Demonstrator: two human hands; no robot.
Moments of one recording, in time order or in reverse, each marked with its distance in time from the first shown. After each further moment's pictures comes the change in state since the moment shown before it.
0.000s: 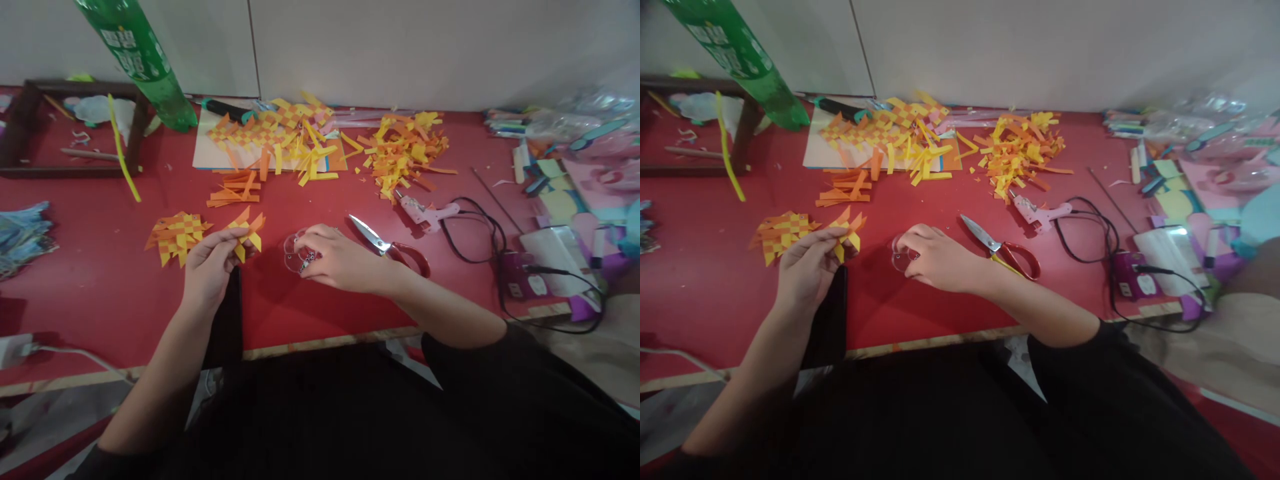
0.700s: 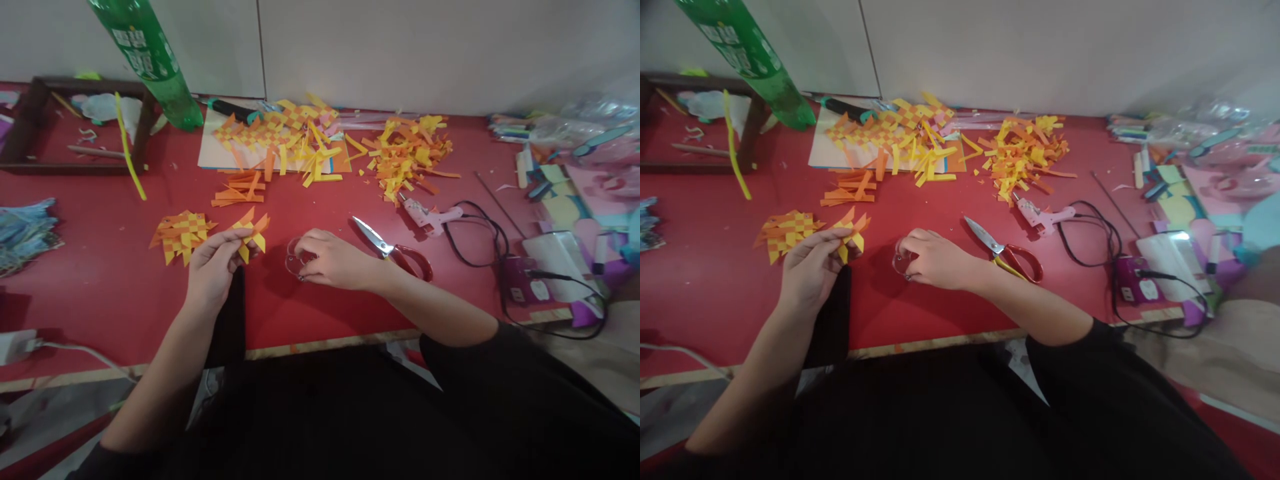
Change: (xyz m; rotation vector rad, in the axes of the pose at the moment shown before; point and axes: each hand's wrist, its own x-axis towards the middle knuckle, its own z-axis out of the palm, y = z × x) left_hand -0.001 -0.005 -0.006 -0.028 -0.009 0.016; right_hand 0.010 0.009 0.014 -0.003 -0.033 -0.030
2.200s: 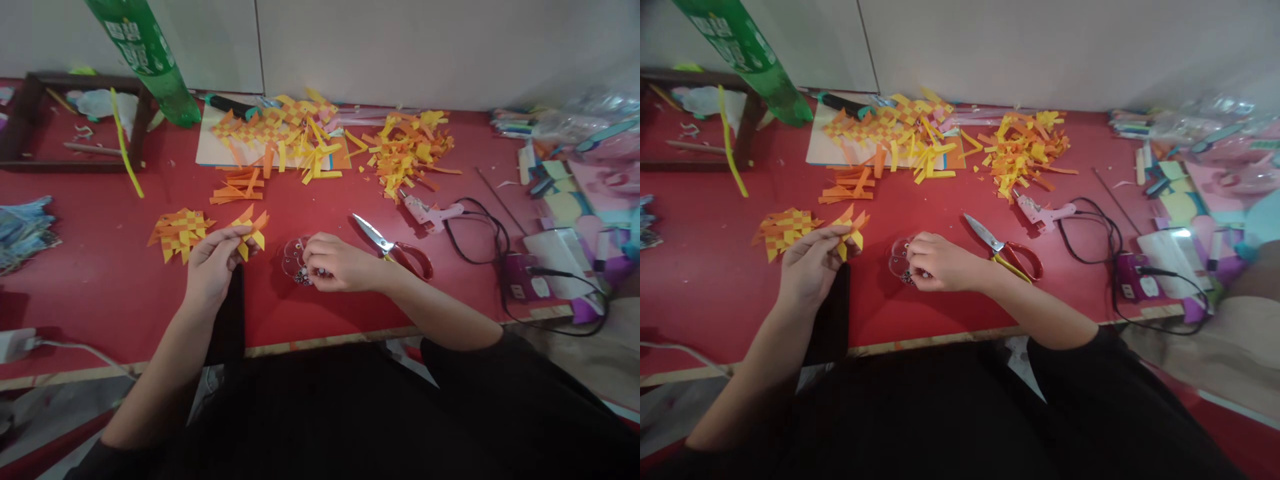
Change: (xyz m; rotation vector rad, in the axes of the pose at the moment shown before) left_hand -0.001 0.004 0.006 0.005 0.028 -0.016; right_hand -0.013 0.001 0.003 0.173 0.088 -0.066
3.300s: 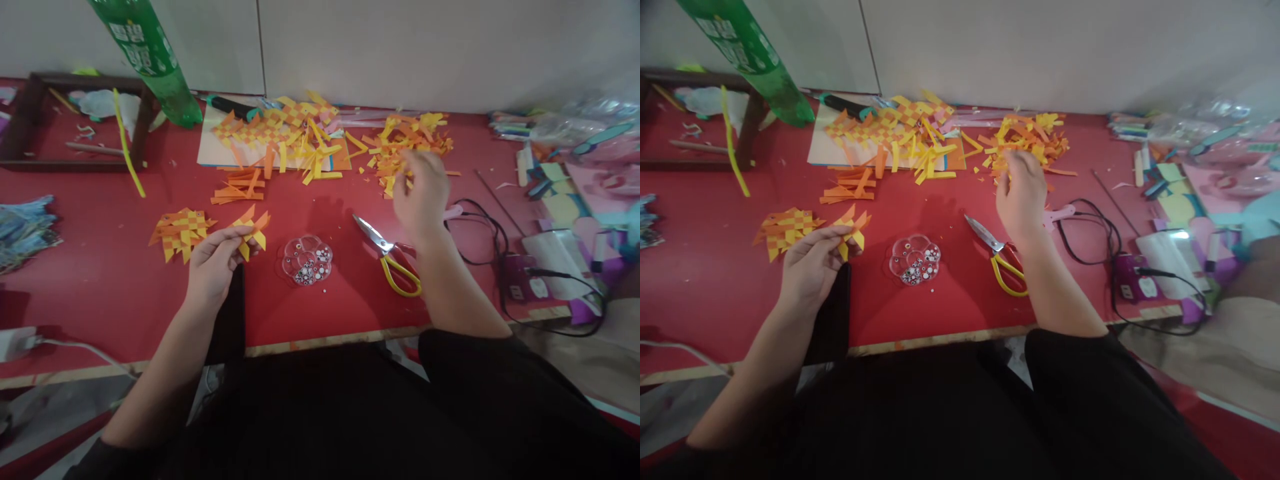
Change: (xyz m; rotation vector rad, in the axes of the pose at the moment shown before) left_hand 0.000 0.001 -0.001 0.011 -0.014 -0.011; right_hand -0.042 0.065 -0.071 -0.540 0.768 0.726
